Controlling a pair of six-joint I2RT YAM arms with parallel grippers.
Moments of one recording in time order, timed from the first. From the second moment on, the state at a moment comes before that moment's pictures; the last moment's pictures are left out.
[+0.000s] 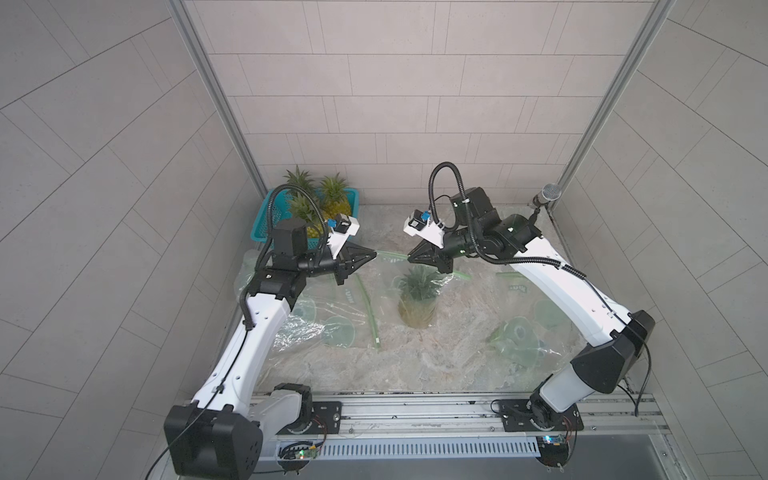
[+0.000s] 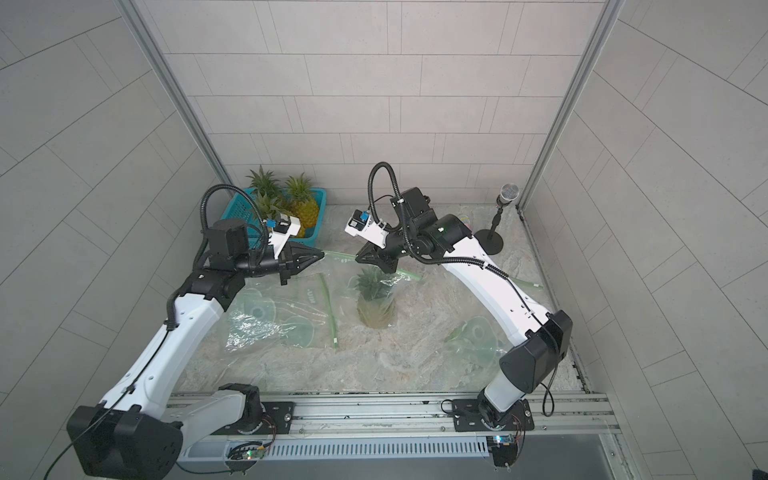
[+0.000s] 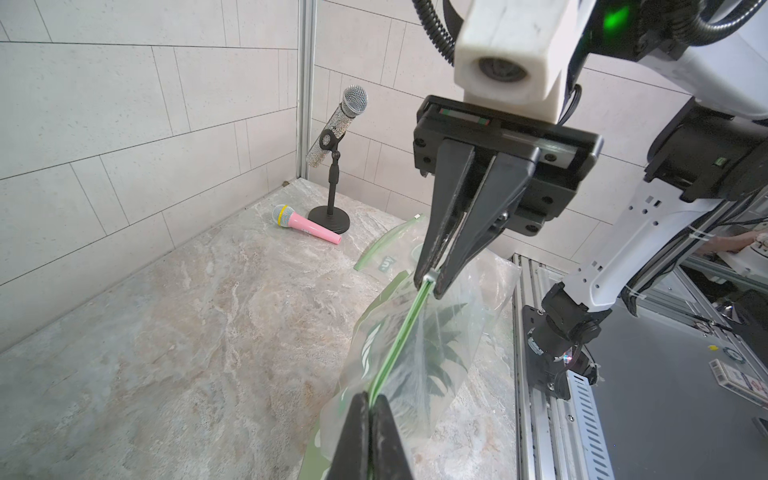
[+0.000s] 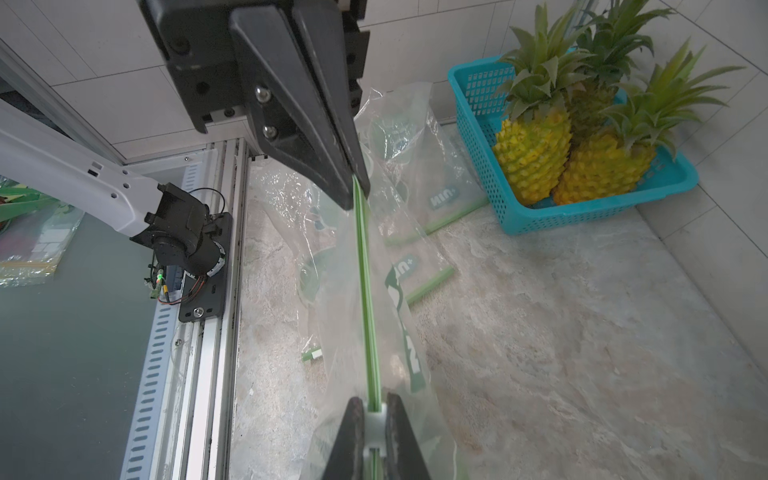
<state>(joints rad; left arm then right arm) -0.10 1.13 1.05 -0.35 1.05 0.22 0.56 1.57 1.73 -0.92 -0.63 -0.46</state>
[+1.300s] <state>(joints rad) -0.09 1.10 1.03 -0.33 0.95 0.22 0.39 1.35 1.54 -1.05 -0.51 -0.47</state>
